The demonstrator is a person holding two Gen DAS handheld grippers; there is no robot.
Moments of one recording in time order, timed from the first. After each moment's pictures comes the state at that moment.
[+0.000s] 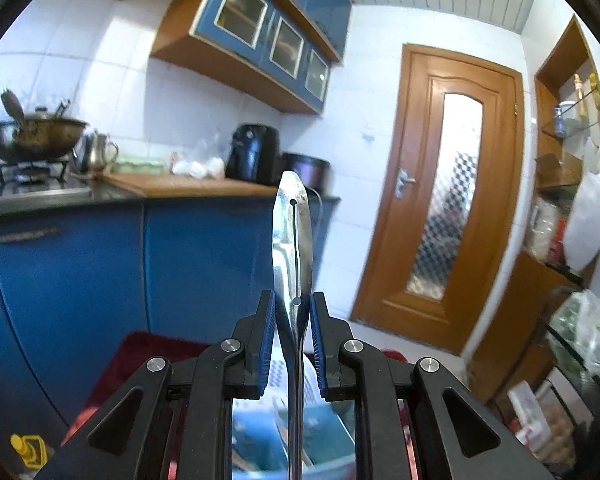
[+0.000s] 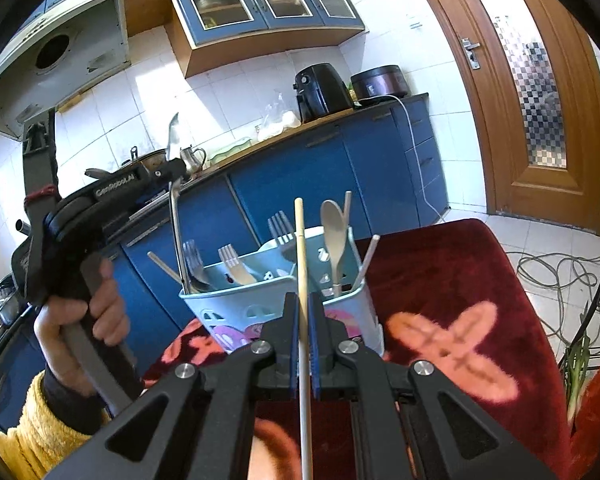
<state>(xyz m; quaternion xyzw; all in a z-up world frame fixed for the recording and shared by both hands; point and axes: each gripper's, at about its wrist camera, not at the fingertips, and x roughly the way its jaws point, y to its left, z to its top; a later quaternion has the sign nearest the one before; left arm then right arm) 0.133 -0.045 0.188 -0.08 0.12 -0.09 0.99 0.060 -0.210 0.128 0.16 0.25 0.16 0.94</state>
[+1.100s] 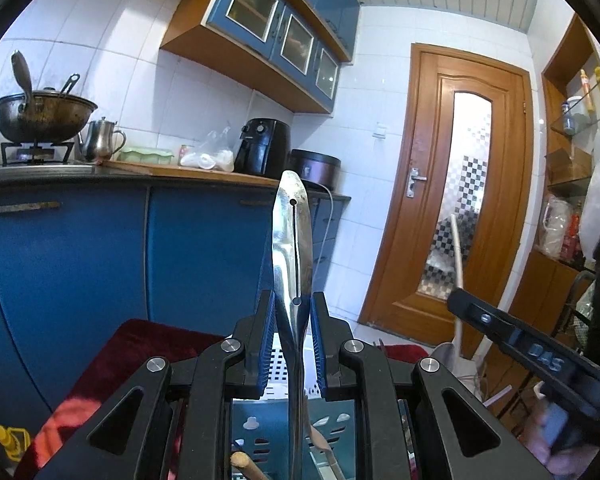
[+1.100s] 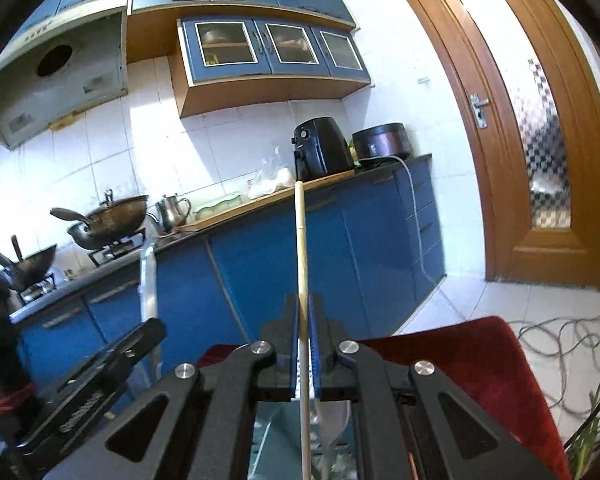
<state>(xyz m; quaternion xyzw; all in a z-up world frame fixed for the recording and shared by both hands) 0.157 -0.039 0.130 -0.09 0.11 -0.09 0.99 0.170 -0.193 0.149 0.13 0.14 0.12 0.97</state>
